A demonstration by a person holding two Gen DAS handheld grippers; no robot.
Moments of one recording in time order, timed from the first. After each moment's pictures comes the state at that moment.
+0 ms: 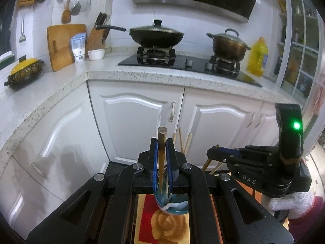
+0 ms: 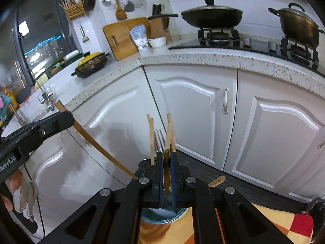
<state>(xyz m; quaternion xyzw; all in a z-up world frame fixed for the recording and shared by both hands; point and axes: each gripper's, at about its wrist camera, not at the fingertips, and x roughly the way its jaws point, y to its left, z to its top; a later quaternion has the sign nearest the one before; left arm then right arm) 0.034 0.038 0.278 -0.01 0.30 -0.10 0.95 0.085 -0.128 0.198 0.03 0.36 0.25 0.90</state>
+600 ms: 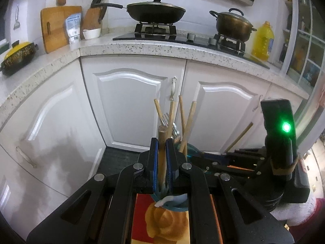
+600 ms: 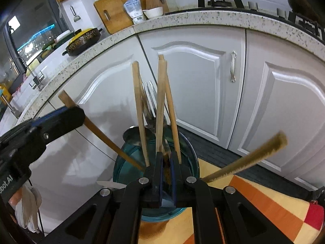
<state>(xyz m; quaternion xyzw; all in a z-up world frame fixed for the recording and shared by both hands) 0.055 0.018 0.217 -0.01 0.35 -0.10 0.93 0.104 -0.112 0.131 0.02 0.43 0.25 0.87</state>
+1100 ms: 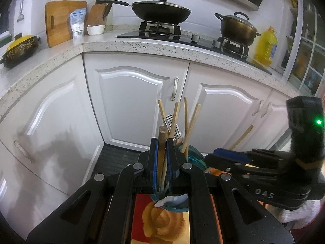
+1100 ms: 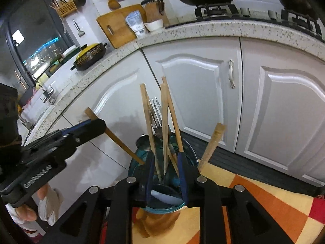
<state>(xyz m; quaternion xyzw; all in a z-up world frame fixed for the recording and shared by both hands) 0.059 0.024 0.219 -0.03 0.35 -0.09 0.93 0.079 -0.133 0.165 0.06 0.39 0.27 0.88</state>
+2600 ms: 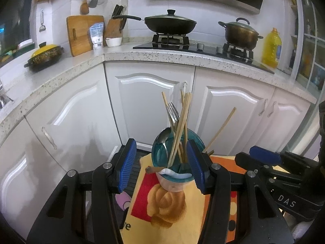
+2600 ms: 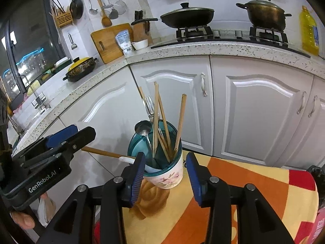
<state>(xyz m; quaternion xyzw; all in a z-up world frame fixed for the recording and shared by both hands) -0.031 0.007 0.228 -0.01 0.31 -0.02 0.95 -0.019 -0.153 0.182 0.06 0.34 0.18 0.92</state>
